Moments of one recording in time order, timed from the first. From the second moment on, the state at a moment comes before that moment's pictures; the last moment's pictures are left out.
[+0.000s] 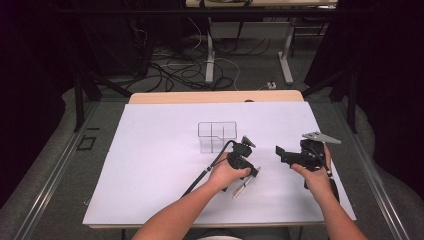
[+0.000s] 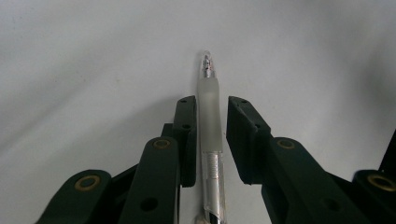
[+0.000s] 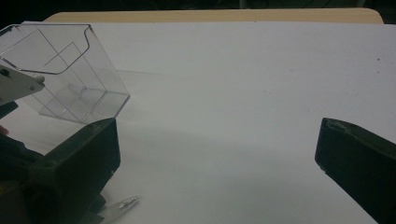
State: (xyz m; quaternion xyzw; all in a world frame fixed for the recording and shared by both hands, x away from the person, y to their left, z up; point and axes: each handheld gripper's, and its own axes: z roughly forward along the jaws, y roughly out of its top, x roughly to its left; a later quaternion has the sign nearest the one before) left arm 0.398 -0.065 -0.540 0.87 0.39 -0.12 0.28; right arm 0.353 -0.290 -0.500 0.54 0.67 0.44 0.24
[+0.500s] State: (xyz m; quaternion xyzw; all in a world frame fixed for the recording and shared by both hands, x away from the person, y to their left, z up) left arm 0.398 -0.066 -0.540 0.87 0.40 -0.13 0.27; right arm 0.351 -0.290 -0.500 0.55 0.67 0.44 0.23
